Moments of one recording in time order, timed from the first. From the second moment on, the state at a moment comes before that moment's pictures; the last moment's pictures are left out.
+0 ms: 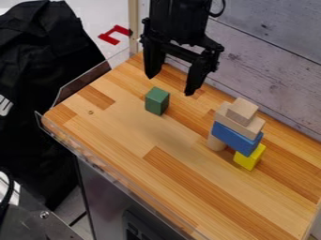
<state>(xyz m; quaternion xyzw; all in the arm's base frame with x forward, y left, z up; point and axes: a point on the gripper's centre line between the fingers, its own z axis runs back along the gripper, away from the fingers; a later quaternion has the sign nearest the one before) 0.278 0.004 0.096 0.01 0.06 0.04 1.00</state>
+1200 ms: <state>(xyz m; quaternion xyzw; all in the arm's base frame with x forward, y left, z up) 0.286 -0.028 0.102 0.00 0.04 -0.05 1.00</state>
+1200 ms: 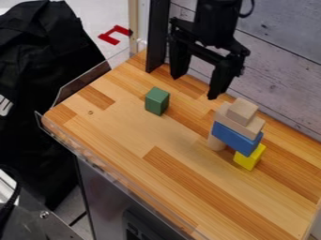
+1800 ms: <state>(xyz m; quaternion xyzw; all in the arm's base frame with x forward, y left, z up) 0.295 -0.041 0.094 0.00 0.04 -0.04 1.00</state>
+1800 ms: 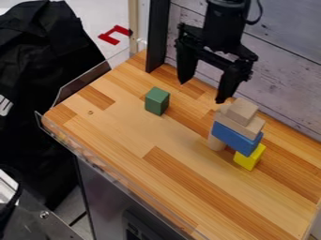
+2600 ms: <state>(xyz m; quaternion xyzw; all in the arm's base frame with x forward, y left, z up) 0.299 -0.063 0.076 0.01 0.07 -0.03 1.00</state>
